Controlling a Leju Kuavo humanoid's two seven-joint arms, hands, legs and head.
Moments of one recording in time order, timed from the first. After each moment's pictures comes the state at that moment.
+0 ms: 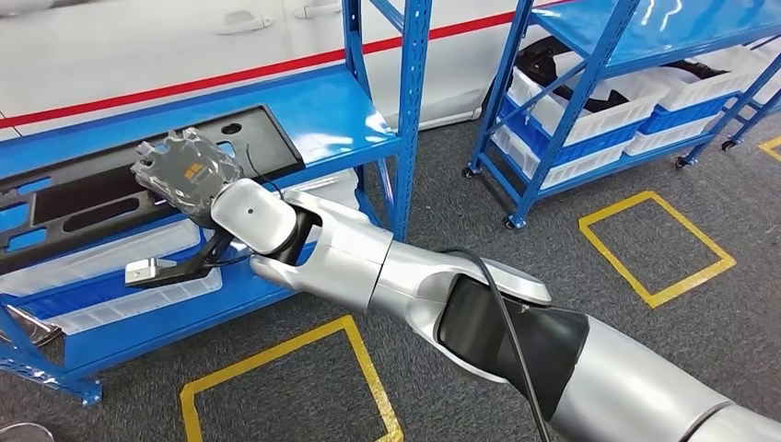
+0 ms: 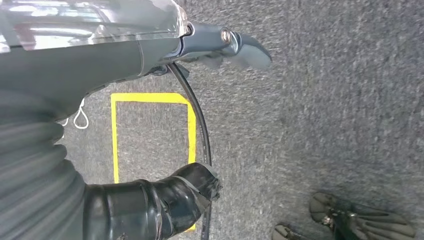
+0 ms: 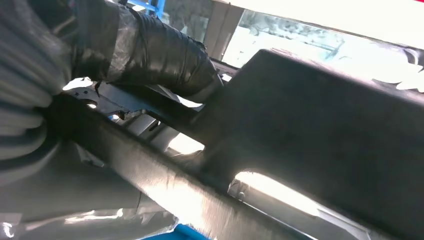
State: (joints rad) left arm 0.11 -0.37 1.54 -0.99 -1.47 -0.93 -0.13; right arm -1.10 0.11 0.87 -0.87 1.23 0.06 -0.09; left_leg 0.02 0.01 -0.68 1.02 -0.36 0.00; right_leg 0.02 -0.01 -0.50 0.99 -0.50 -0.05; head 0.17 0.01
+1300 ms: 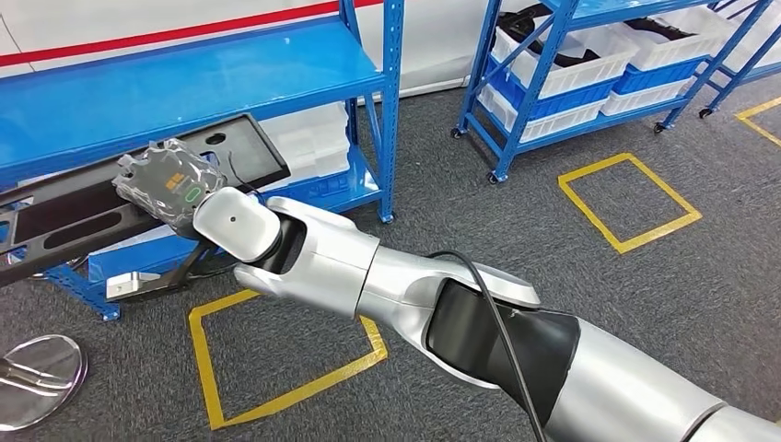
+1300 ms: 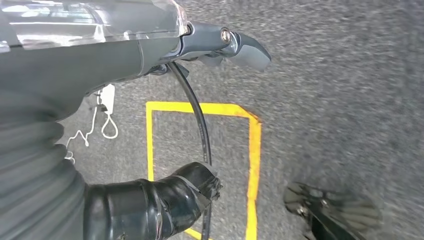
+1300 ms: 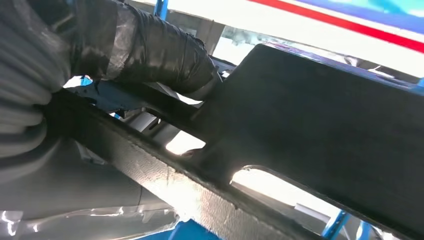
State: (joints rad) left arm 0.10 -0.36 1.54 -0.99 -1.49 -0.94 -0.14; right arm -1.10 0.16 0.88 -0.83 1.22 0.06 -0.10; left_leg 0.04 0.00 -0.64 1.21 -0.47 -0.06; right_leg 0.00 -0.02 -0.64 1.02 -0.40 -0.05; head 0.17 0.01
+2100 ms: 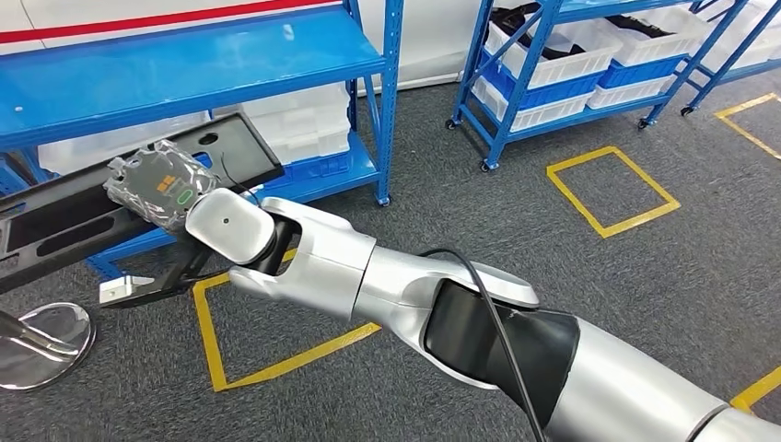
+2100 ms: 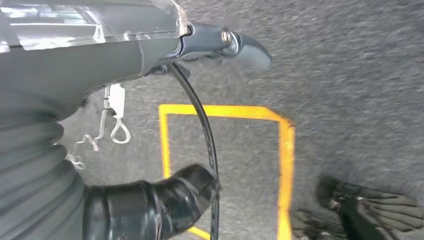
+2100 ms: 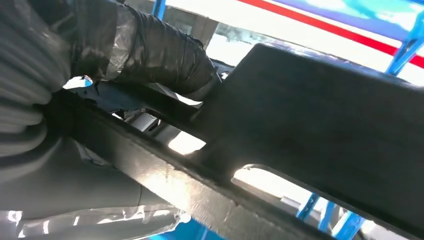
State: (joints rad) left arm 0.10 -0.37 1.54 -0.99 -1.51 -0.94 -0.15; right arm -1.12 0.18 0.89 -0.83 1.20 0.07 -0.10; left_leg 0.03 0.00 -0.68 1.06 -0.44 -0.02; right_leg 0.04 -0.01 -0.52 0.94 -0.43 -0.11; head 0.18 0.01
